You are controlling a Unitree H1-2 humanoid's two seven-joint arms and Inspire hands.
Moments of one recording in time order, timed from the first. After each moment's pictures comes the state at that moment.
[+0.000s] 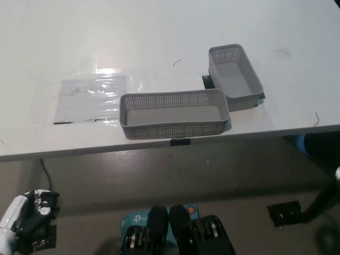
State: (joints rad) left_arm -0.02 0.38 0.10 0.03 -0.02 0.27 -0.15; right_arm -0.13 -0.09 -0.22 -0.02 -0.11 -0.04 -0.23
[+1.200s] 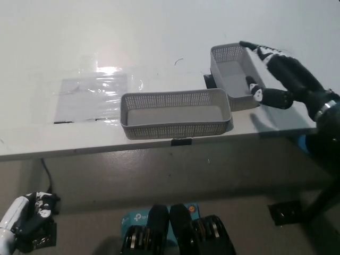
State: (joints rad) left_arm -0.03 0.41 0.07 0.03 0.02 0.27 -0.19; right_arm -0.72 -0.49 0.41 0.06 -0.41 0.20 0.27
